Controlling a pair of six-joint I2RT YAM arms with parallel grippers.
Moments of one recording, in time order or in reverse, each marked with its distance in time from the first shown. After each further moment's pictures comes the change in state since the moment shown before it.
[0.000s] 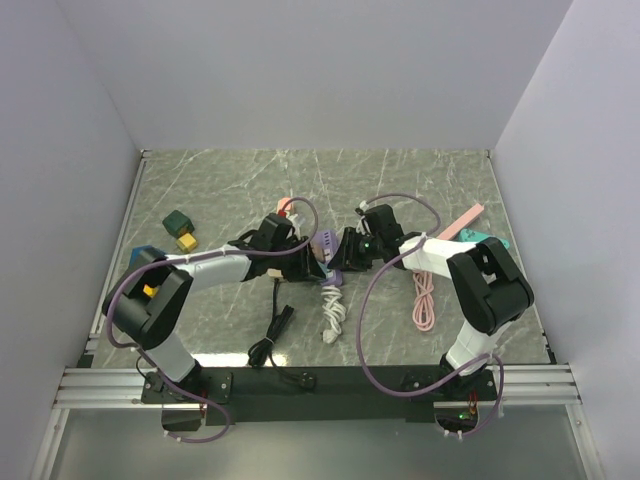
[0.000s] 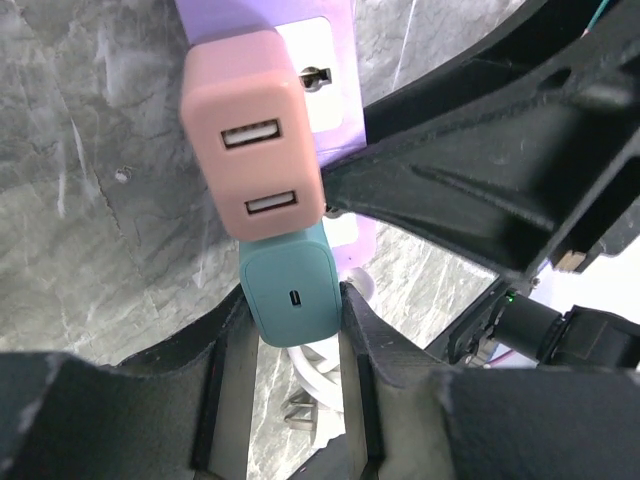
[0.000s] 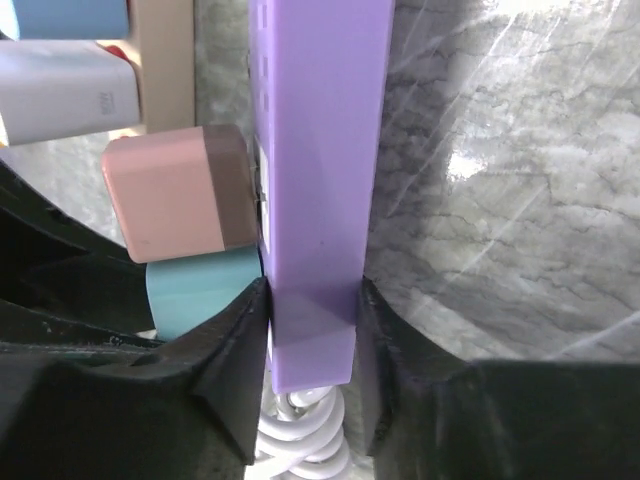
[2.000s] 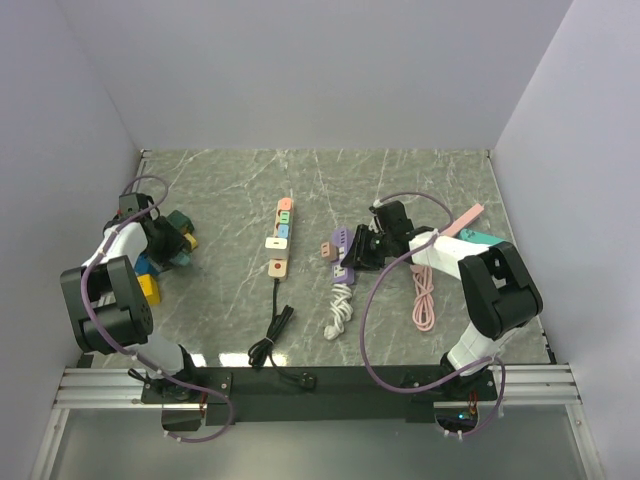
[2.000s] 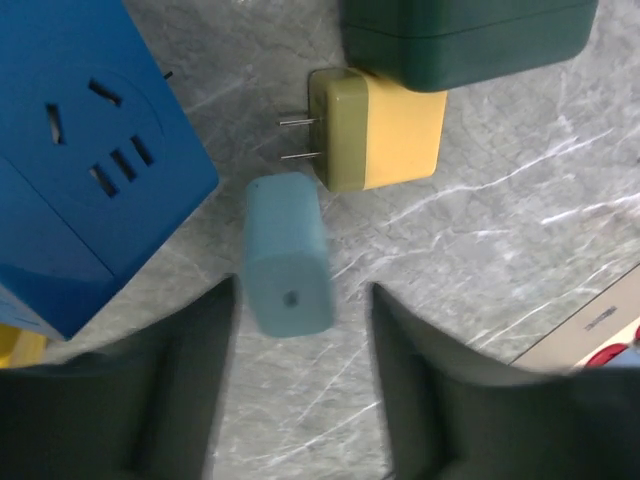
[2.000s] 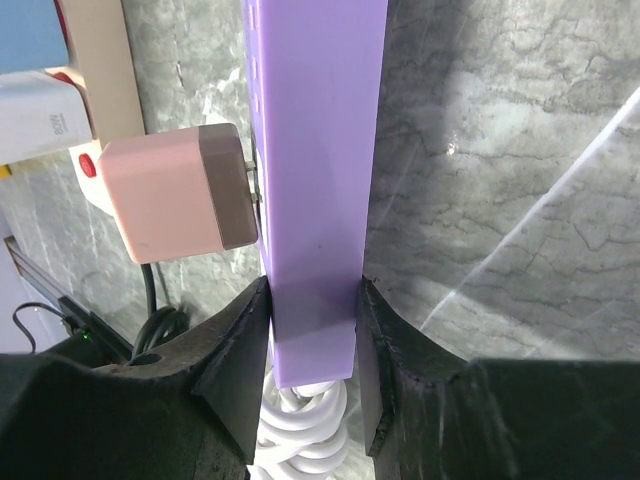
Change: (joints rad) left arm 0.942 -0.078 0.114 -0.536 -0.264 0.260; right arm -0.076 -0.049 0.011 -0.150 0.034 -0.003
